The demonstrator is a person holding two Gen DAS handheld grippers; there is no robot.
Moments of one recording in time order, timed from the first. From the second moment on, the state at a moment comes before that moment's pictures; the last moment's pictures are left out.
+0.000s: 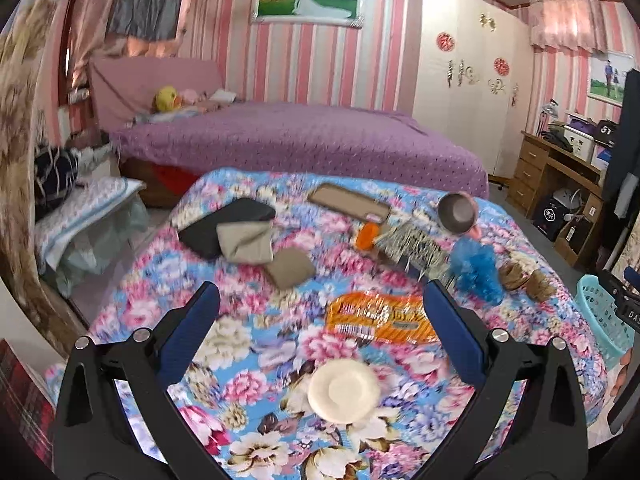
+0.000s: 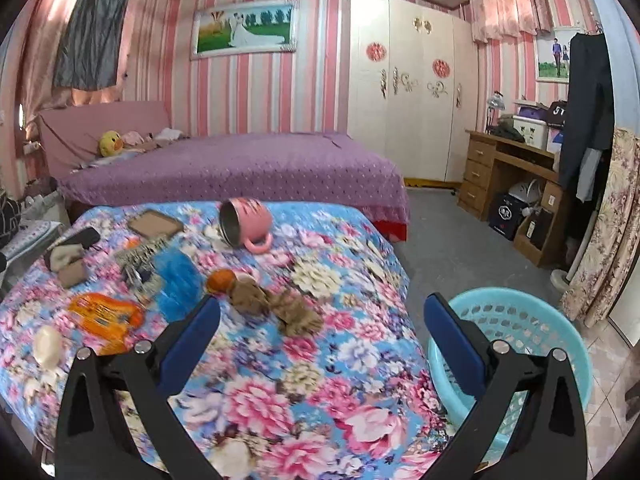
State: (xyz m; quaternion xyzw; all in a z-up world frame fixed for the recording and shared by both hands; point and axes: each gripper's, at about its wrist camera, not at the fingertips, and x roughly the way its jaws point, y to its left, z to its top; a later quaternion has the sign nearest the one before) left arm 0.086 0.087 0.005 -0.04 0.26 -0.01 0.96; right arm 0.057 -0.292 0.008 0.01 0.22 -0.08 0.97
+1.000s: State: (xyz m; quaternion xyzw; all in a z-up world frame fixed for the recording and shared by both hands) left arm 0.099 0.041 -0.089 0.04 0.35 -0.03 0.93; right arm 0.058 -0.293 -0.028 0.00 0.24 -0.14 0.96
